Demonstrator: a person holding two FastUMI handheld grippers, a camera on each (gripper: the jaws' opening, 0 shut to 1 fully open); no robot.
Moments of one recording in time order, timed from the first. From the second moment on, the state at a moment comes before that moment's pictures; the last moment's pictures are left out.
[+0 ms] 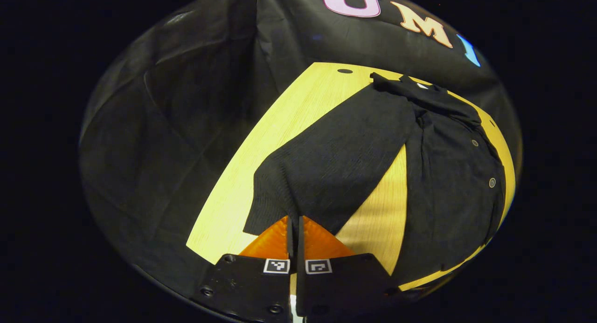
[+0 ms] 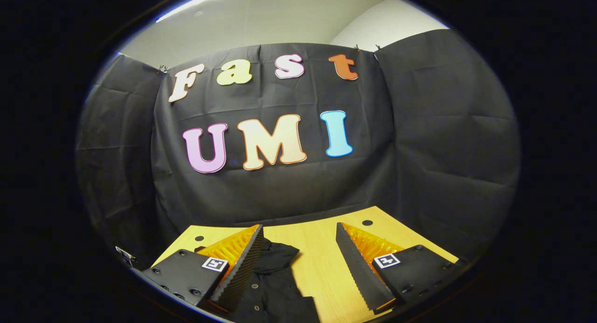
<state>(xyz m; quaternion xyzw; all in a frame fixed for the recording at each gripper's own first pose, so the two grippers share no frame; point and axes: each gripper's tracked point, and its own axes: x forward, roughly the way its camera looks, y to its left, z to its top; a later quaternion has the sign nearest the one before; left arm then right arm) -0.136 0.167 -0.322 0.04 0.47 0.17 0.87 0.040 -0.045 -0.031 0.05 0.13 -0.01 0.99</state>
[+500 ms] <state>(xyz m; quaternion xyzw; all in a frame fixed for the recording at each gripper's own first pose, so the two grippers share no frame) -0.132 0.156 -0.307 -0.01 0.48 0.17 0.86 0.022 -0.072 -0.041 0.07 0.14 -0.03 0.99</state>
